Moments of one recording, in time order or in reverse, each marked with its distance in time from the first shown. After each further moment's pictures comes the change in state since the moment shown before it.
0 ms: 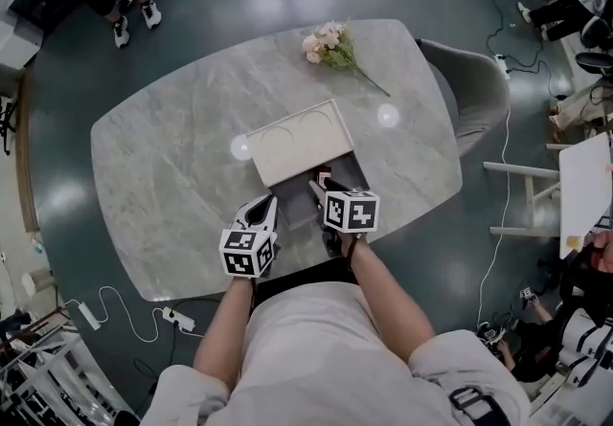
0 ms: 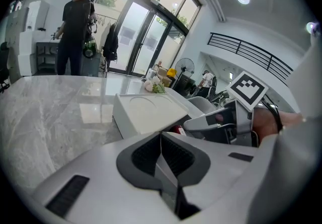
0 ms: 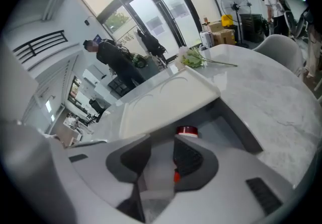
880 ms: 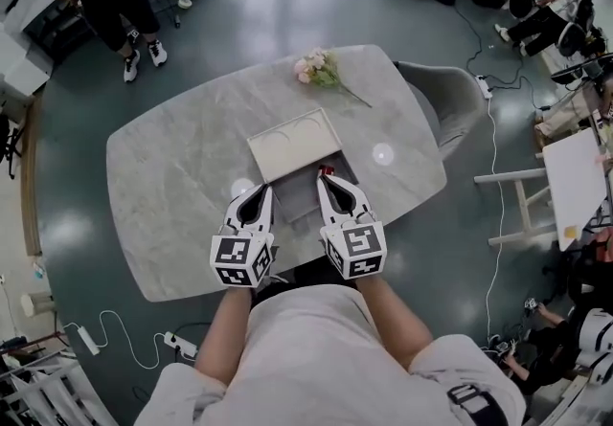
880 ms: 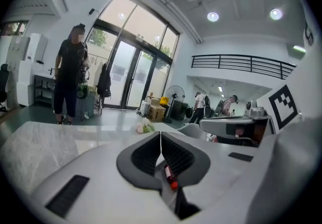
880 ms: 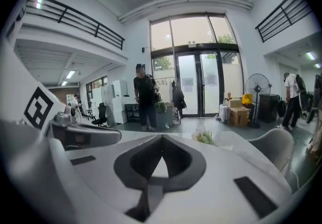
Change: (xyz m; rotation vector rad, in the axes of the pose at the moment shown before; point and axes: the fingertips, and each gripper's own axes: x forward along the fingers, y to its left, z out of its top) left arm -0.114 -0.067 0.097 0.175 -0.358 -0.008; right arm -0.181 0.110 0.049 -0.521 -0.585 -0.027
